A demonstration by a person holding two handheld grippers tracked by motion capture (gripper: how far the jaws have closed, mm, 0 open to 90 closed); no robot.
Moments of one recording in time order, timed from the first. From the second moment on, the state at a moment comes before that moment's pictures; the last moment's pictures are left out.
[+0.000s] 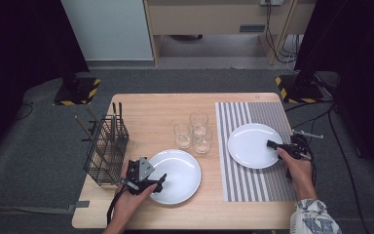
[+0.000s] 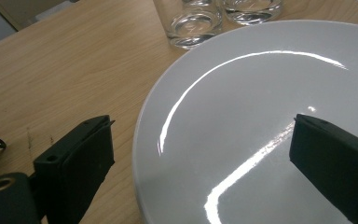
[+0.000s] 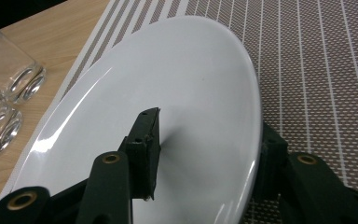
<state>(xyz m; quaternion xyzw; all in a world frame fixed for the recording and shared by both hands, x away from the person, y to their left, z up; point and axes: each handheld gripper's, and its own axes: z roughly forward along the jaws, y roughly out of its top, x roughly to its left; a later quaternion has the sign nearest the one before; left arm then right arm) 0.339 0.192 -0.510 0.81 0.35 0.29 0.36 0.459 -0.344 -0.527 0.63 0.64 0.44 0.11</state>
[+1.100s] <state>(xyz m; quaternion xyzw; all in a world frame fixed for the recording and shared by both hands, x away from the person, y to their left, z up) 0.339 0.192 -0.510 0.82 0.35 0.29 0.37 0.452 -0.345 -0.526 0.62 0.66 0.39 0.16</state>
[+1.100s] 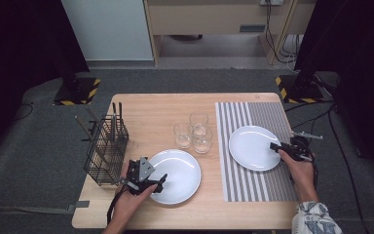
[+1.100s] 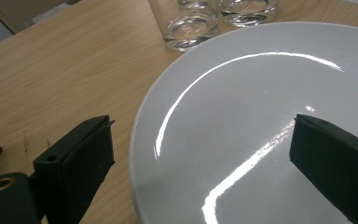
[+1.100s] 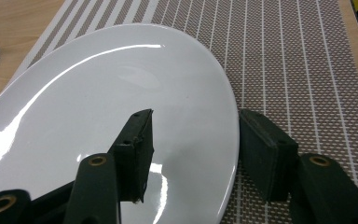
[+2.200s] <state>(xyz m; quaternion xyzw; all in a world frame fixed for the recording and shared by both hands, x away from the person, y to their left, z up) 0.339 0.189 -0.512 0.82 0.34 0.28 0.37 0.431 -0.344 -0.516 0.61 0.65 0.39 0.23</state>
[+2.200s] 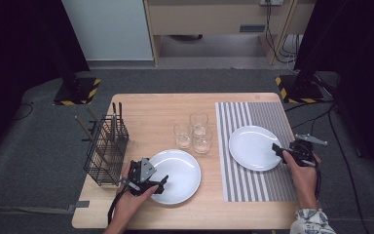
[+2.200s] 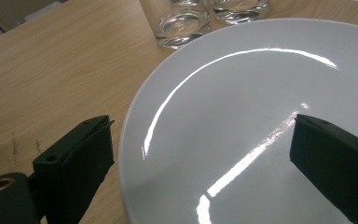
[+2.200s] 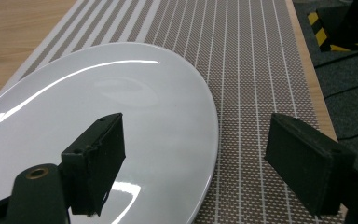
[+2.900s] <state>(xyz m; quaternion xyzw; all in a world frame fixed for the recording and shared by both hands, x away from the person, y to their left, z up) 0.339 0.193 -0.511 0.82 0.34 0.28 0.36 0.409 -0.306 -0.492 0.55 0.68 0.41 0.27</state>
